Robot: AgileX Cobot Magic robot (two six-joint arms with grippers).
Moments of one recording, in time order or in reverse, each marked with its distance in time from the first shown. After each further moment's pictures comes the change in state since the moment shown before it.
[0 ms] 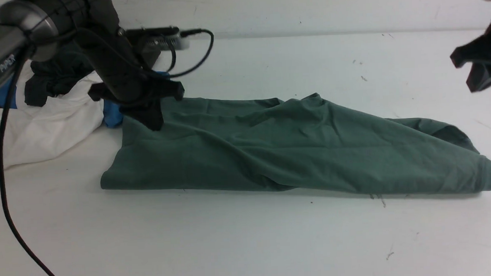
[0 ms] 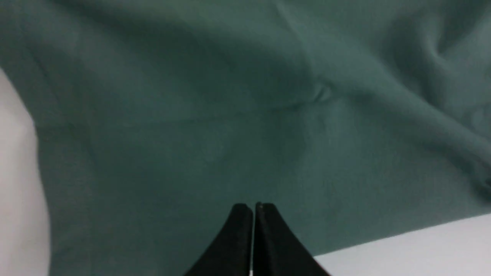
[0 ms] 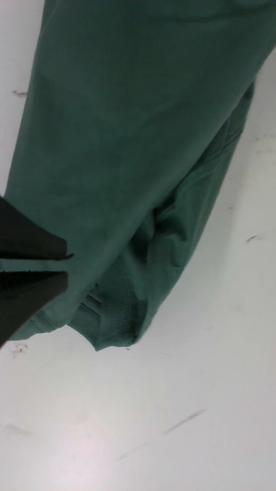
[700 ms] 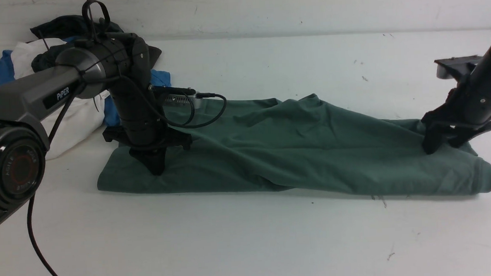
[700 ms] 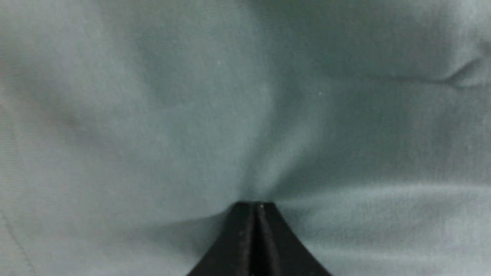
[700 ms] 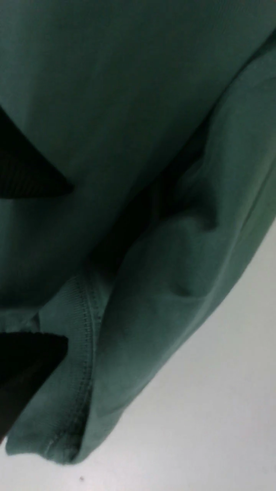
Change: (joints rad) right arm -0.007 0.283 0.010 0.098 -0.072 -0.184; left arm -0.027 0.144 0.029 0.131 -0.010 -0.055
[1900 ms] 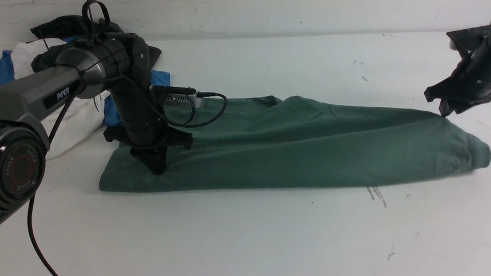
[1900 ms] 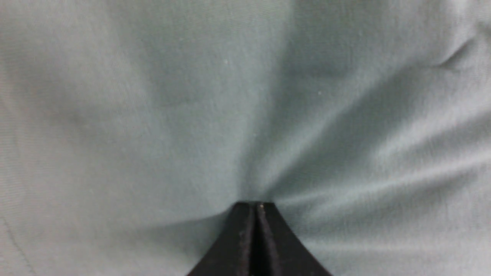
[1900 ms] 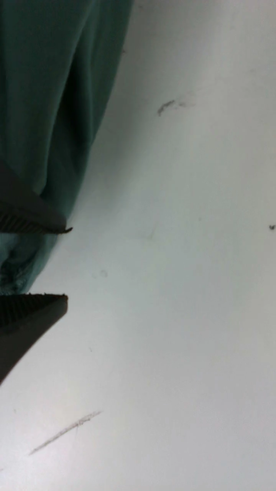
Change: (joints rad) right arm -0.001 0.045 -0.123 -0.207 -0.229 0.236; left arm -0.001 0.000 -0.005 -0.003 -0.005 -0.002
